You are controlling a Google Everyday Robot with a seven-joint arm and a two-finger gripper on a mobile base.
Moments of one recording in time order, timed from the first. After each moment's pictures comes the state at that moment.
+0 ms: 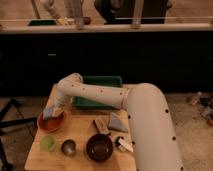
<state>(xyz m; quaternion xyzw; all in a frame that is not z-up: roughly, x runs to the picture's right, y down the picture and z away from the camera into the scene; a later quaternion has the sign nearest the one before) -0.307 0.112 0.840 -0.29 -0.32 -0.04 0.90</state>
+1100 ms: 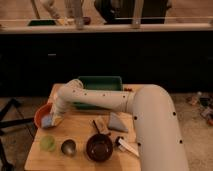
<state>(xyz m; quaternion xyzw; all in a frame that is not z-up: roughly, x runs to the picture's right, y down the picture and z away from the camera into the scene) -0.294 0.155 0.813 -0.31 -0.34 -0.05 0.89</state>
